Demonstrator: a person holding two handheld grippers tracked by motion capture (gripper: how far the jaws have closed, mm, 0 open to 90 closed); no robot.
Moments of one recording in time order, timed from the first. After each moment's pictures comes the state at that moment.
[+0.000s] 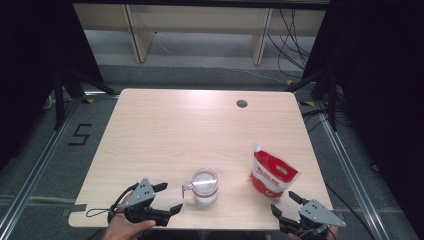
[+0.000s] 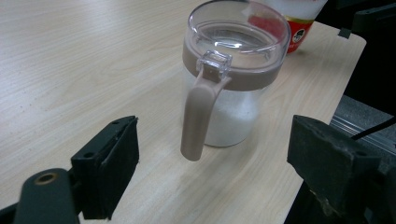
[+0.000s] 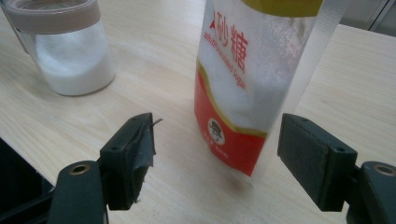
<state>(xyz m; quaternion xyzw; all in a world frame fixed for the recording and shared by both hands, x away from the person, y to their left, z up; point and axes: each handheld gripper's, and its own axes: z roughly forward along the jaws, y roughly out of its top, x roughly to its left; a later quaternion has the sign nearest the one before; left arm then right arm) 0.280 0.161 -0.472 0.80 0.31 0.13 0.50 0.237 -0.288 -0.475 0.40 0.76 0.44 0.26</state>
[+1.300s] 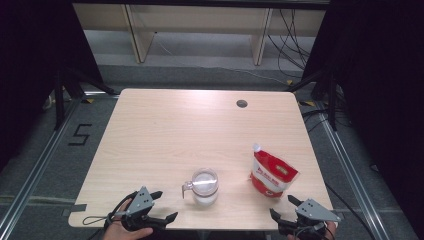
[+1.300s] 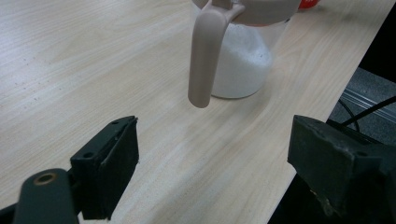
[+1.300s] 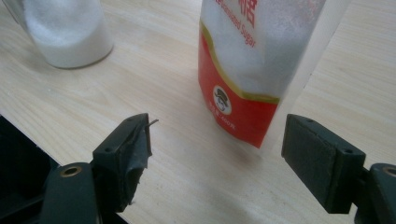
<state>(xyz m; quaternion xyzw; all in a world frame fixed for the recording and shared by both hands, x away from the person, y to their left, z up) 0.268 0.169 -0.493 0.82 0.33 0.13 0.46 0.241 -0.289 -0.484 0.42 0.78 0.41 0.22</state>
